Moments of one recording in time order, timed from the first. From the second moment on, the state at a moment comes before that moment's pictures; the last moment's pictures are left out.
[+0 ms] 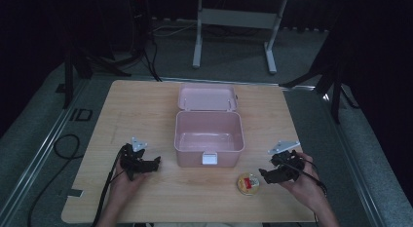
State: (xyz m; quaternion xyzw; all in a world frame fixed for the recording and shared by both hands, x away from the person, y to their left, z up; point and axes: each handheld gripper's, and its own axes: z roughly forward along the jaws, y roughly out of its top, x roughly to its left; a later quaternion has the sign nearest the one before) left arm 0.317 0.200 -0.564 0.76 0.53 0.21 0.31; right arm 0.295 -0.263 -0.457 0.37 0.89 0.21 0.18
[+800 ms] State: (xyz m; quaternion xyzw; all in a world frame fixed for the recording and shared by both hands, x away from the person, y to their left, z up) left arm 0.317 0.200 -0.564 0.76 0.53 0.21 0.31; right arm 0.299 -0.239 -0.457 0.33 0.91 0.17 0.16
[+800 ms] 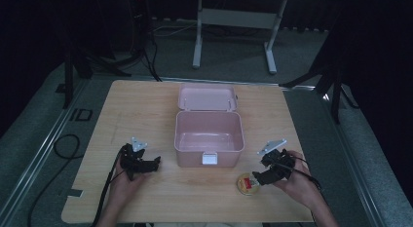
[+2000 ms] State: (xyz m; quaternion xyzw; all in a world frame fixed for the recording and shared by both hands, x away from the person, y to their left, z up) left arm 0.317 0.200 -0.564 0.76 0.53 0.21 0.31; right arm 0.297 -0.211 -0.476 0.30 0.94 0.14 0.11
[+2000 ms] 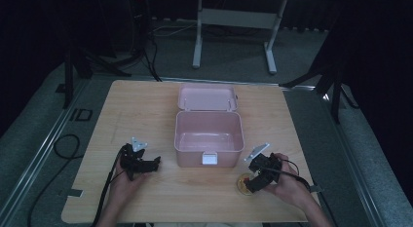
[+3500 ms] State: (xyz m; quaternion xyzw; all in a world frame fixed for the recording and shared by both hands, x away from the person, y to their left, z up) left arm 0.317 0.200 -0.564 0.76 0.53 0.21 0.31; right arm 0.295 -0.198 -0.510 0.28 0.95 0.10 0.06
